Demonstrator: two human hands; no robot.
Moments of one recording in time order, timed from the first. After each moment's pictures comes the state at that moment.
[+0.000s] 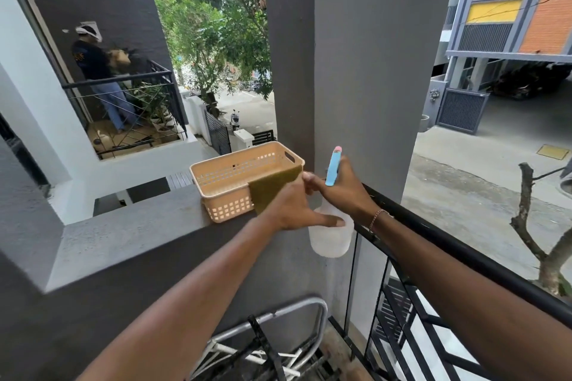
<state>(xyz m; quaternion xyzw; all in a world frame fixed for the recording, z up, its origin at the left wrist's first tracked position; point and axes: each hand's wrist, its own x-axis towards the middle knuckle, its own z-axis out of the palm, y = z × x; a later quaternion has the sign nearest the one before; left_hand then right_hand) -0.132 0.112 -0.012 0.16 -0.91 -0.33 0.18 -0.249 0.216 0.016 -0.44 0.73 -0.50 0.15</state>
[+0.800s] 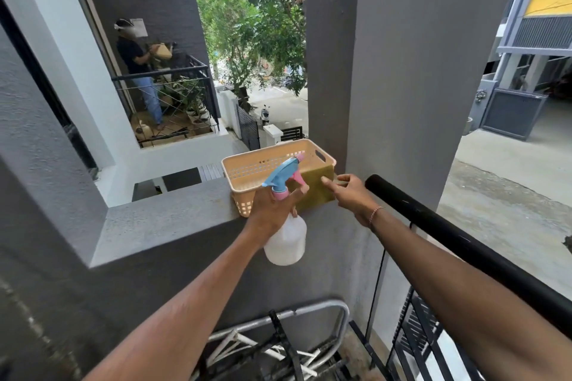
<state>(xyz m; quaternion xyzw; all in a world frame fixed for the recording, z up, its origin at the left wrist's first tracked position) -0.072 0.088 -0.025 0.33 -0.71 -0.47 0.41 -0.270 0.132 -0.043 -0.32 0.71 -0.55 0.31</state>
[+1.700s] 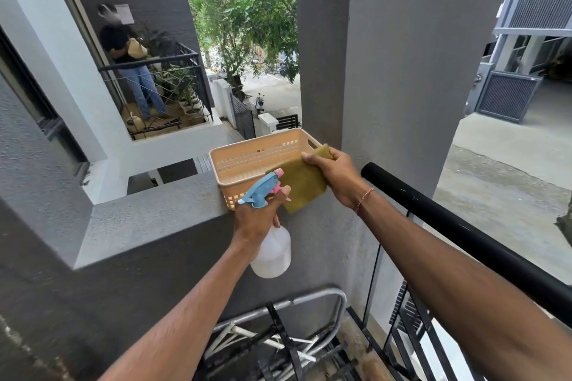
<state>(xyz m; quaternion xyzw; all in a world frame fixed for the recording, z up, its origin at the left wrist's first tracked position) -0.062 0.100 -0.046 0.35 -0.61 -0.53 0.48 -0.256 0.116 -0.020 -0.32 0.56 -0.67 0.38</state>
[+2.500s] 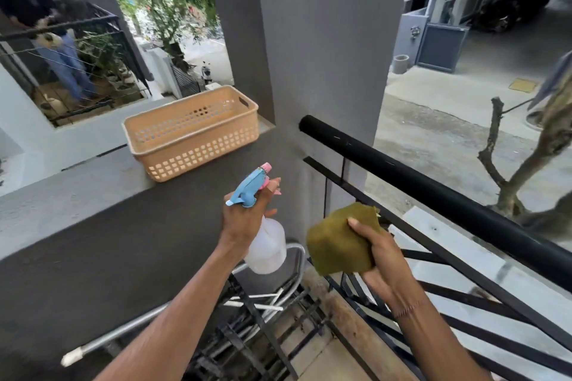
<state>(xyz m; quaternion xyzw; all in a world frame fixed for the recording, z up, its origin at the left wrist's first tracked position) -0.111 0.176 -0.108 0.30 -0.61 -0.61 0.40 -0.240 0.369 -0.135 0.00 0.49 -0.76 0.42</state>
